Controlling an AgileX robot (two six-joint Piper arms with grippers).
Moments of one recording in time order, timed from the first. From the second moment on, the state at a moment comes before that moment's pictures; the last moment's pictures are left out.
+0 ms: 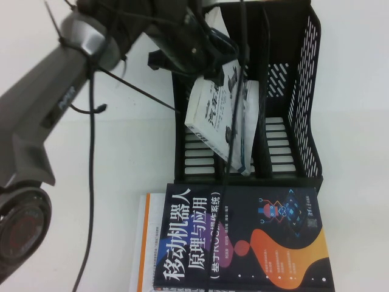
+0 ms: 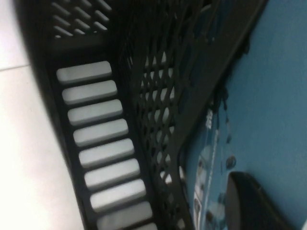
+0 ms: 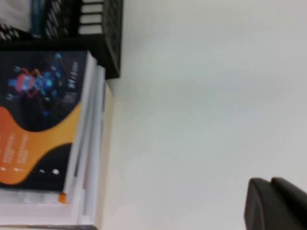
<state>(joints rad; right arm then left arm) 0.43 0.48 -0.71 -0.26 1.12 0.47 -0.50 2.09 -2.26 -0.15 1.11 -0.32</state>
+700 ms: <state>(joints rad) 0.43 0.48 -0.65 -0.21 1.07 0.47 -0.53 2.10 -2.26 -0.10 1.01 -0.28</state>
